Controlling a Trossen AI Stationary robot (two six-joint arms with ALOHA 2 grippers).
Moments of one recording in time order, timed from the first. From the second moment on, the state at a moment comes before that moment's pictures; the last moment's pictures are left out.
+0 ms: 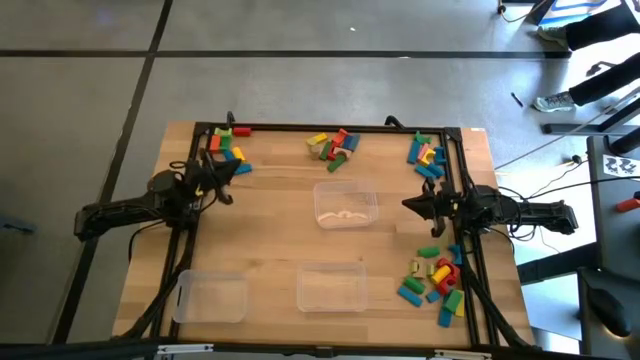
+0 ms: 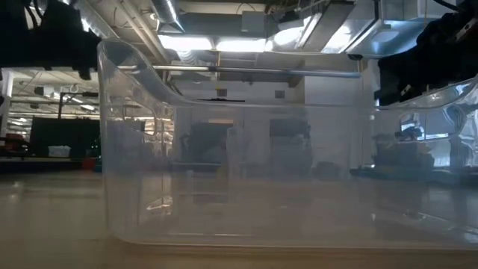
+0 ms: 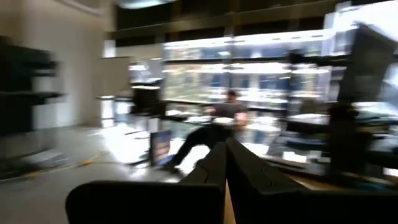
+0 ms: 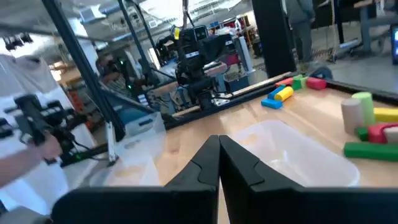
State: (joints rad) left arm 0.23 0.02 0.02 0.27 -0.37 0.05; right arm 0.00 0.00 0.01 0.07 0.02 0.36
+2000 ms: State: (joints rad) left arm 0.38 1.64 0.99 0.20 -0.29 0.14; right arm 0.00 0.72 0.32 0.38 0.57 -0.19
